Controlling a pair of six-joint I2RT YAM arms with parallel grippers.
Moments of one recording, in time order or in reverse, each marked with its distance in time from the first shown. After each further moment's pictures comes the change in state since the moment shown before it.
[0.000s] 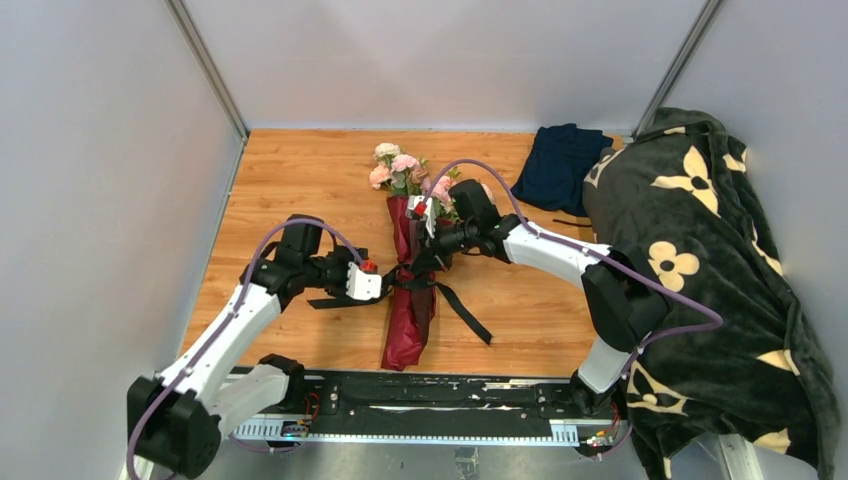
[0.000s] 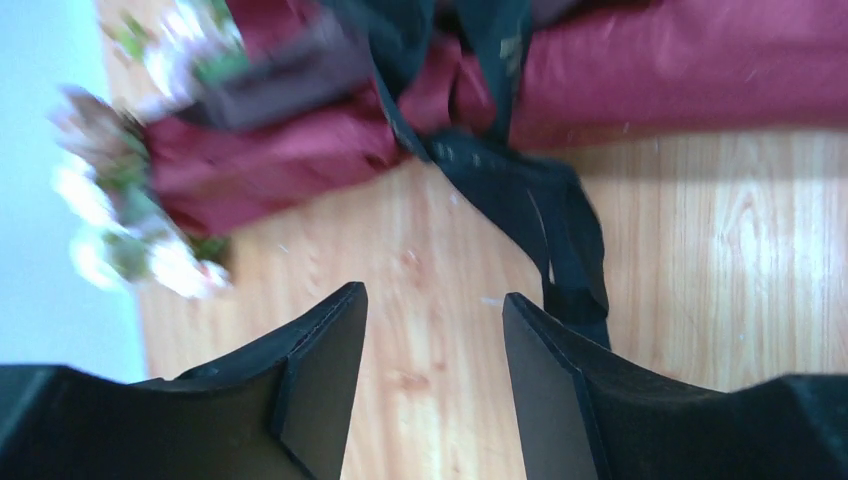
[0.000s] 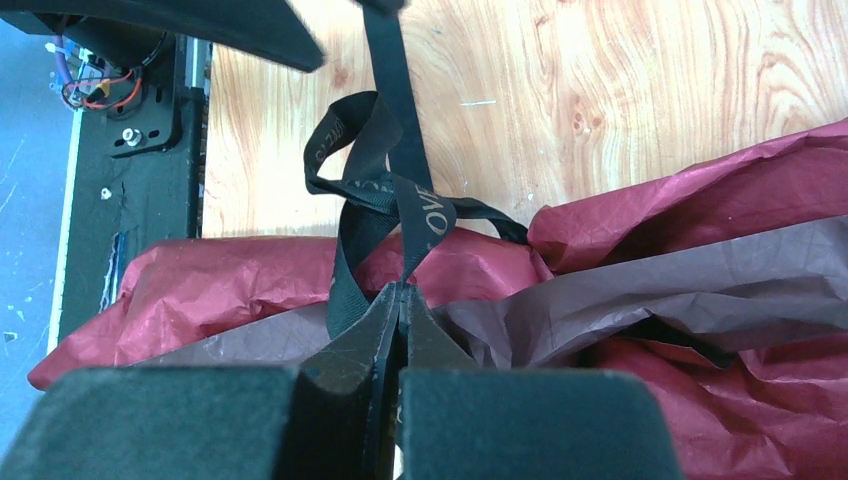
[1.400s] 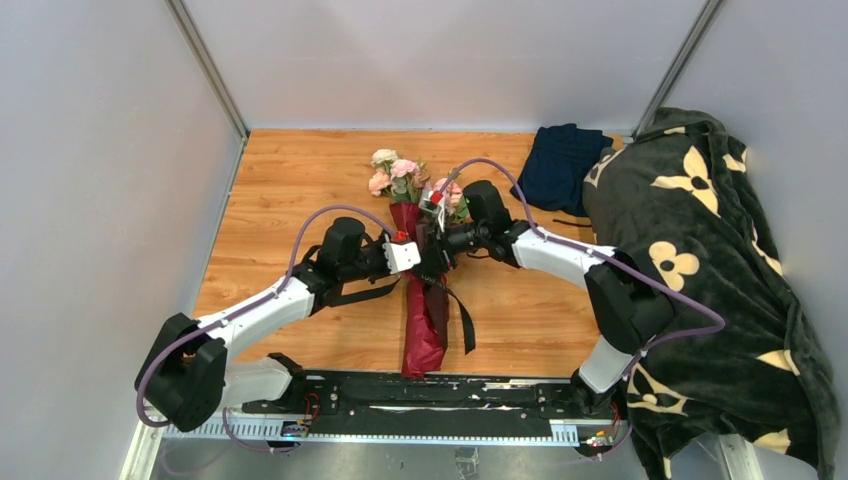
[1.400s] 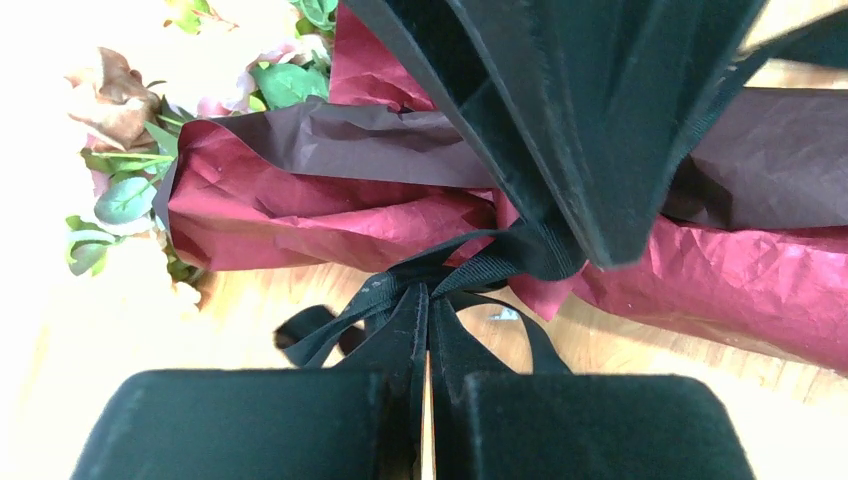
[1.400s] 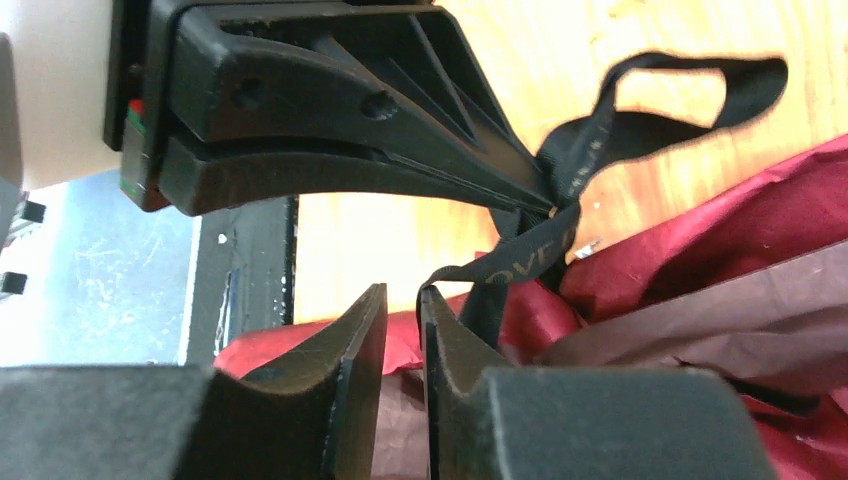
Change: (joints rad) left arm -0.257 0.190 -0.106 0.652 -0.236 -0.603; right arm -0.056 -0.032 -0.099 0.179 -0.135 0.262
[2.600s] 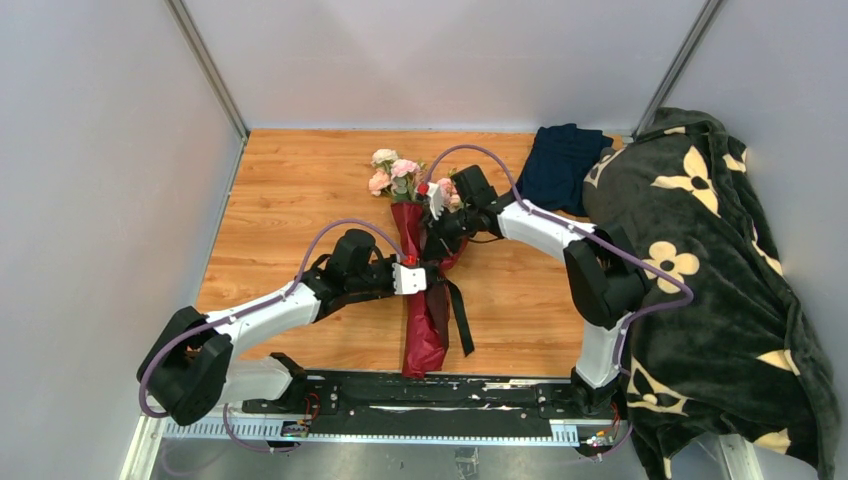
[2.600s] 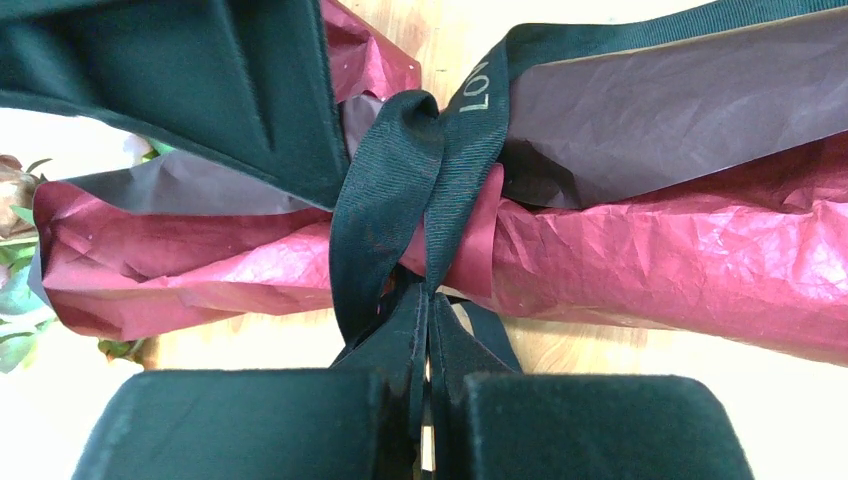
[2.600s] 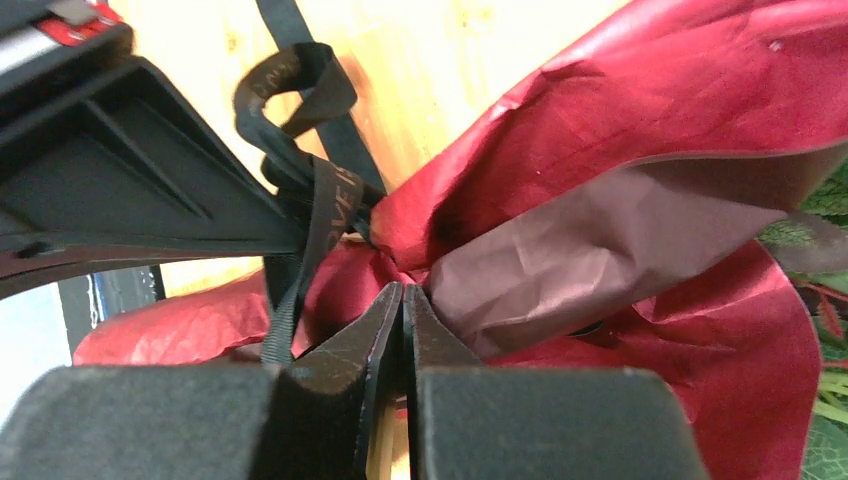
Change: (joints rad) left arm -0.069 0.035 -0.050 0.008 0.067 0.098; right arm -0.039 0.179 0.288 -0.417 0.190 -0.222
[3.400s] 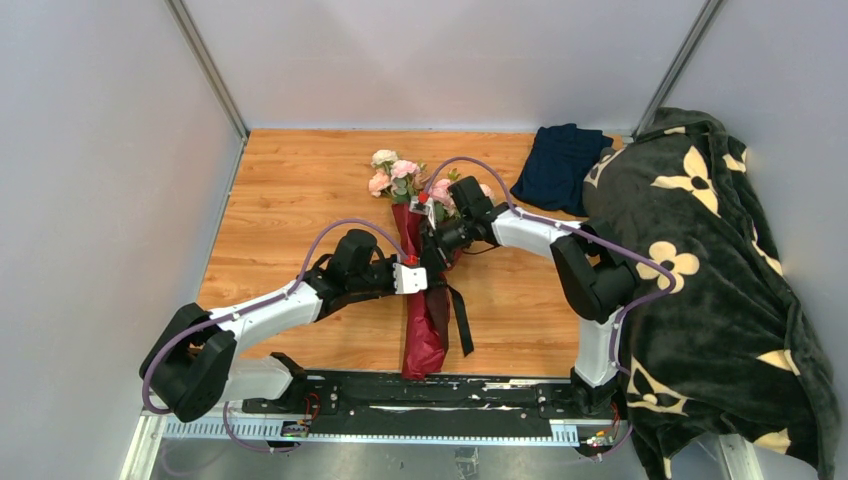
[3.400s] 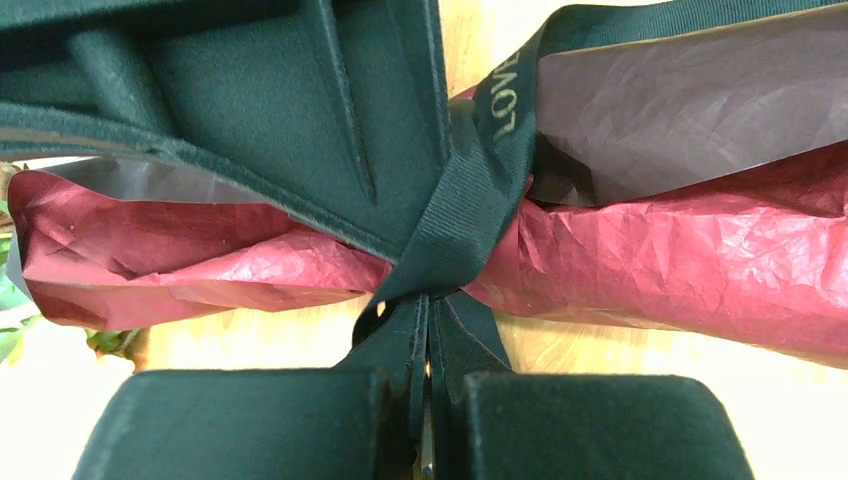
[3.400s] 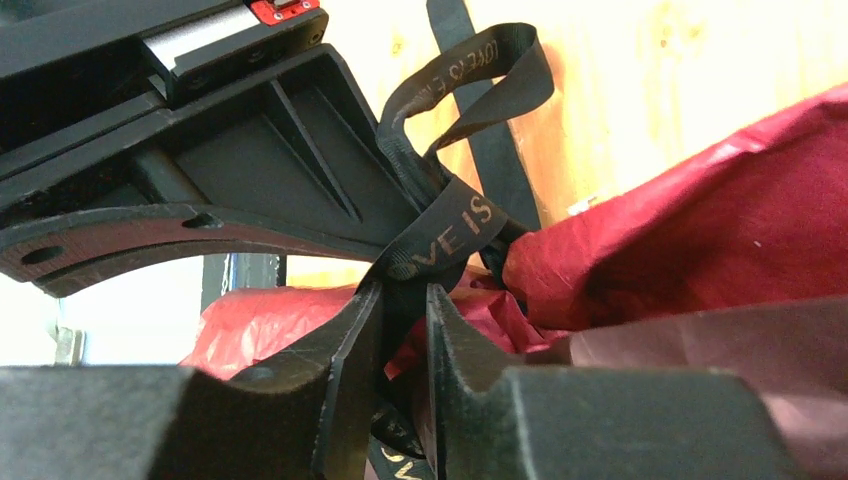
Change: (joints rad) left arm 0.000 0.020 0.000 0.006 -0.013 -0.003; right arm 0.007 0.072 -0.060 0.107 -0.313 0.064
